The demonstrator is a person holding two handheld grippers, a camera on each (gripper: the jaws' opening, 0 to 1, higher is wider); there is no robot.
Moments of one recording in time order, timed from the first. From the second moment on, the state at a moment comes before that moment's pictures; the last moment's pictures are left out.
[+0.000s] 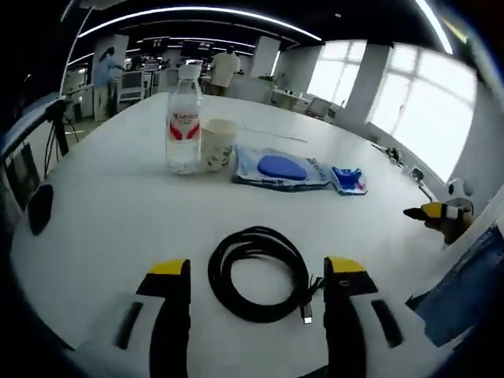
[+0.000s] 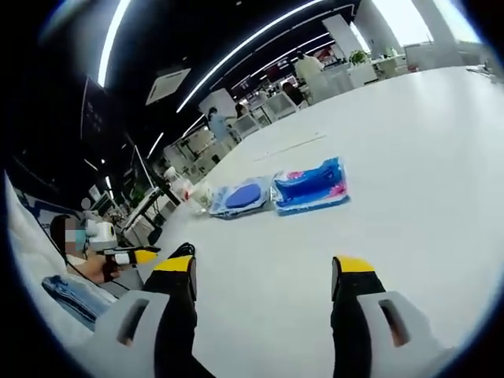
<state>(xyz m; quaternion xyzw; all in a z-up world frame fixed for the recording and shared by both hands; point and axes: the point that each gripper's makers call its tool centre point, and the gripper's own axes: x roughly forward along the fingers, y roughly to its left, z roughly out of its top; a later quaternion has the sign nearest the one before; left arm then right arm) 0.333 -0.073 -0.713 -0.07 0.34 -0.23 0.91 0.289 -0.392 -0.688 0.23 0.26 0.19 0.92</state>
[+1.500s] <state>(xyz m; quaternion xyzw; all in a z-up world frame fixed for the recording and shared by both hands) 0.360 -0.076 -0.693 -0.01 0.34 -0.16 0.93 0.299 -0.383 -0.688 0.26 0.25 0.20 0.91</state>
